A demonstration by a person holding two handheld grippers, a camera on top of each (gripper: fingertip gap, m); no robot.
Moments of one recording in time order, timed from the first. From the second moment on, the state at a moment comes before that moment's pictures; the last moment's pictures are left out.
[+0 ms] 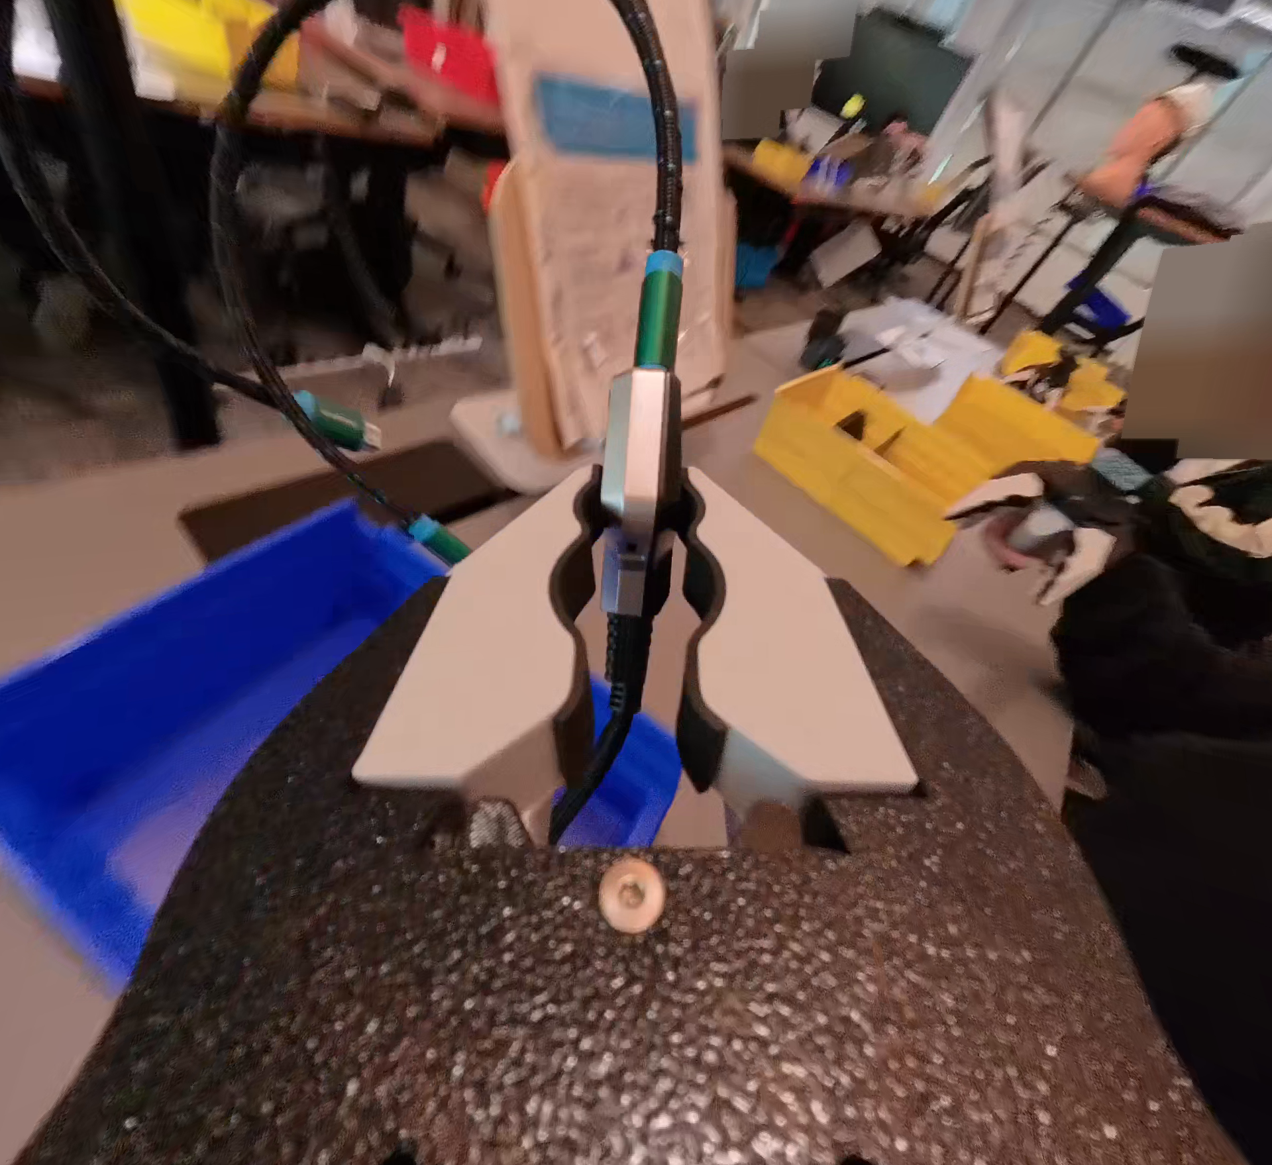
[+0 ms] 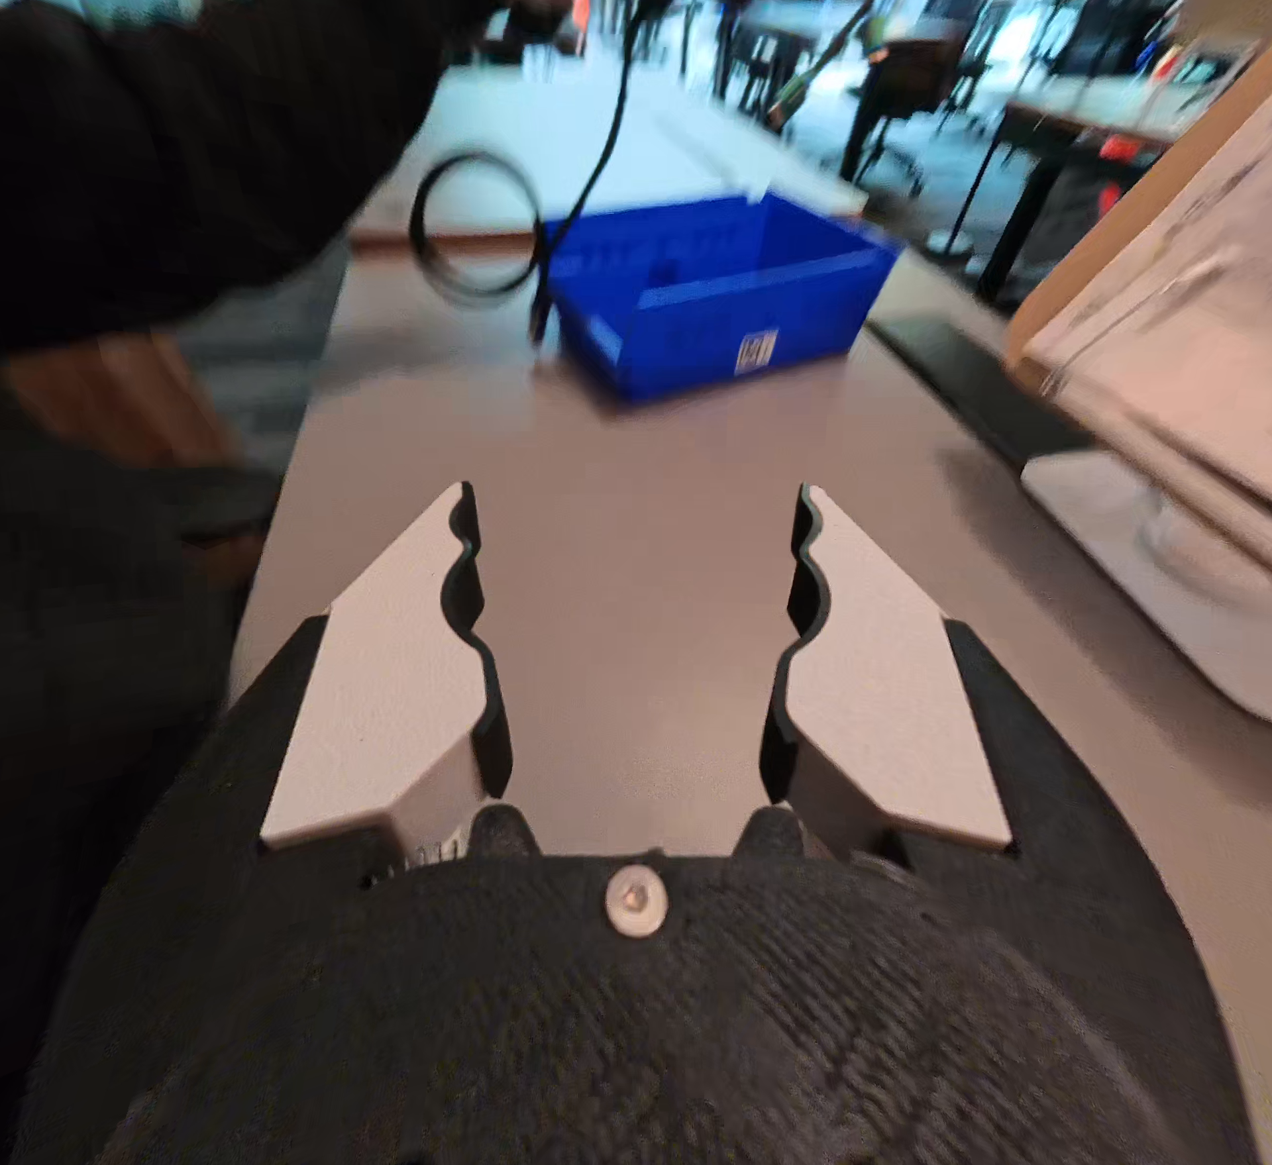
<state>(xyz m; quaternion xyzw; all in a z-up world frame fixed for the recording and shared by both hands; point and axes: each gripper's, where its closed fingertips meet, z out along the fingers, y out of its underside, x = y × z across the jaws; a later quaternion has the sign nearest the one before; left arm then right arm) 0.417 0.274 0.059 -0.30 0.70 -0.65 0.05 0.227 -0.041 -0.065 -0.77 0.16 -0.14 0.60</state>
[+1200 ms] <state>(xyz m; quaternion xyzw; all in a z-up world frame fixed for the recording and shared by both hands) 0.281 0.009 -0.024 0.03 0.73 -0.63 0.25 0.287 -0.029 -0.020 -0.21 0.45 0.22 0.84</state>
